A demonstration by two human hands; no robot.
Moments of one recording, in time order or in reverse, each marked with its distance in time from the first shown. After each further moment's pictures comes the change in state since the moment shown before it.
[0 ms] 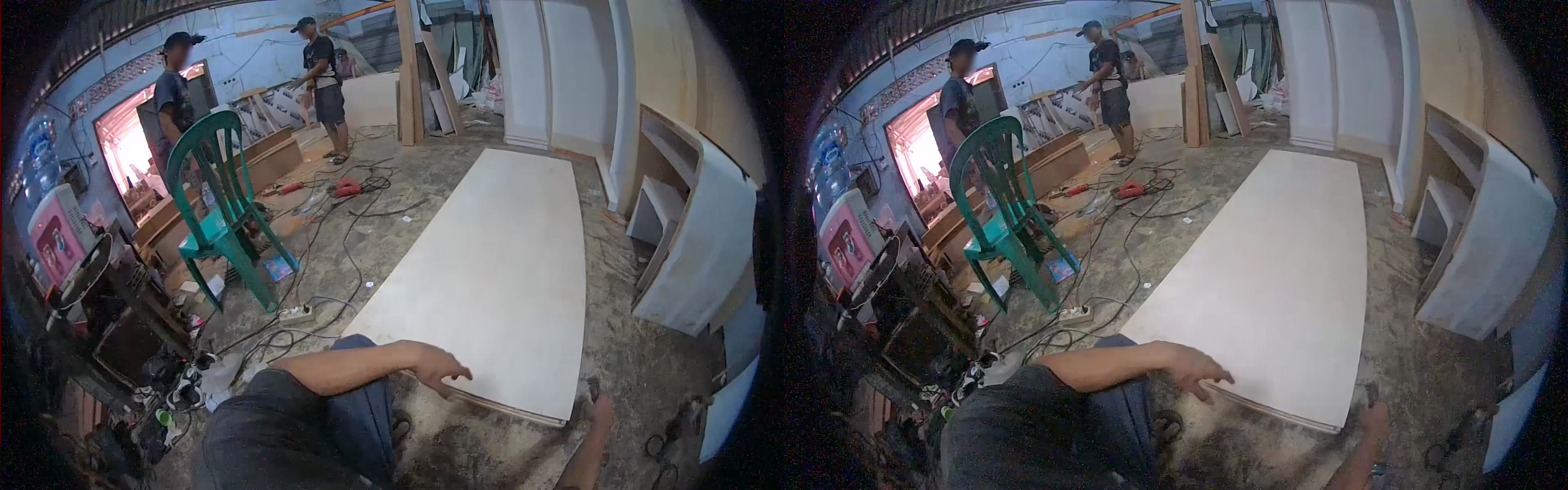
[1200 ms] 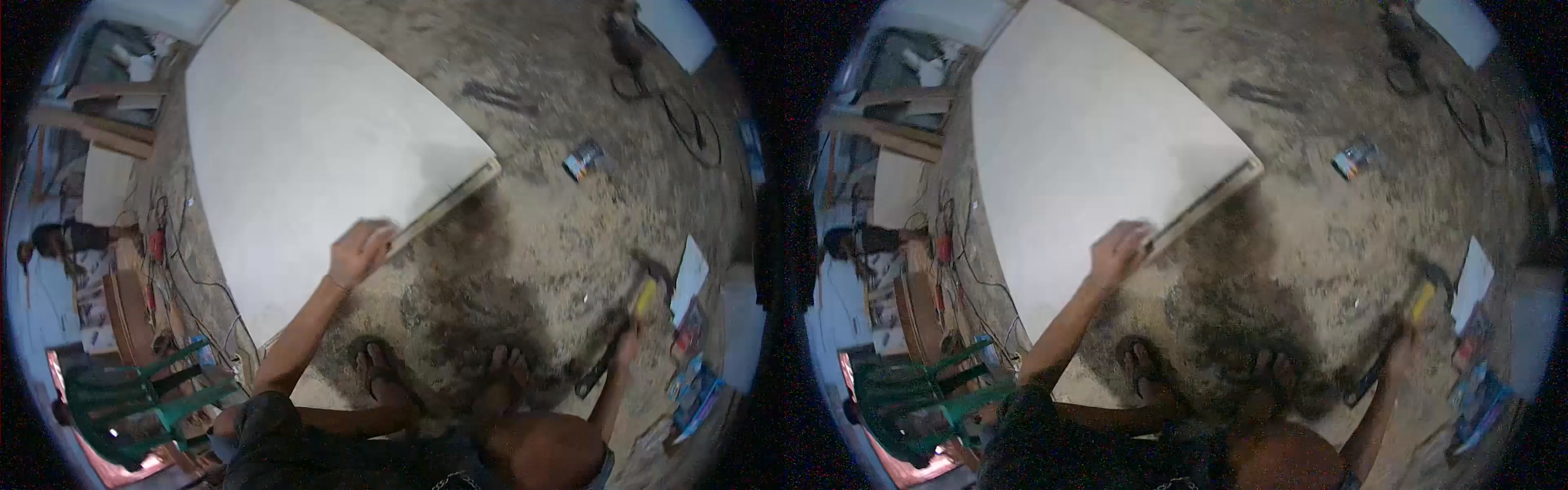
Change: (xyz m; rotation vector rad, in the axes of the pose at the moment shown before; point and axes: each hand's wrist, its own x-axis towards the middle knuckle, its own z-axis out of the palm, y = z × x) left_hand 0.221 -0.055 0.112 0.275 0.878 0.602; right_hand -0.301 0.212 0.196 1.202 0.655 0.939
